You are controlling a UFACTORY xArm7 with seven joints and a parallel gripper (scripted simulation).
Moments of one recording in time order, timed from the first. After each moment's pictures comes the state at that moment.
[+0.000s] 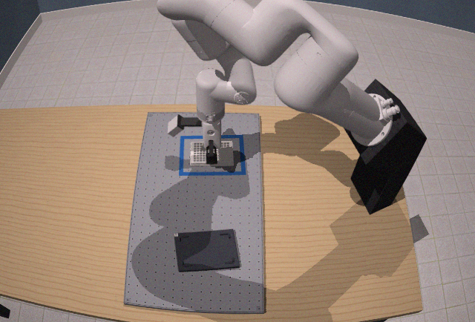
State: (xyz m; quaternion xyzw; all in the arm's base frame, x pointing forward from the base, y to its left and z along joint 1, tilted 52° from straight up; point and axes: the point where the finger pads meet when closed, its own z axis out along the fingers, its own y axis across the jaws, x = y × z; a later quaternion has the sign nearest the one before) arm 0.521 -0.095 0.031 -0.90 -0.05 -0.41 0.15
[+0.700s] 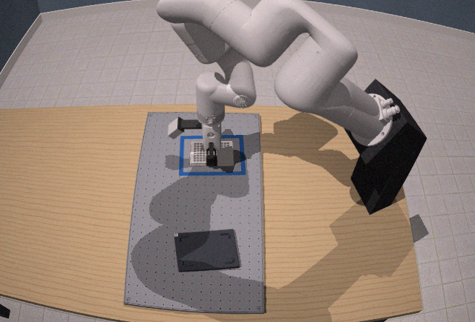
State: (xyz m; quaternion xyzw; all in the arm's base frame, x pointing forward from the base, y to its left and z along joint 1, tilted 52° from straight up) arm 0.528 -0.092 0.025 -0.90 -0.05 -0.41 0.15
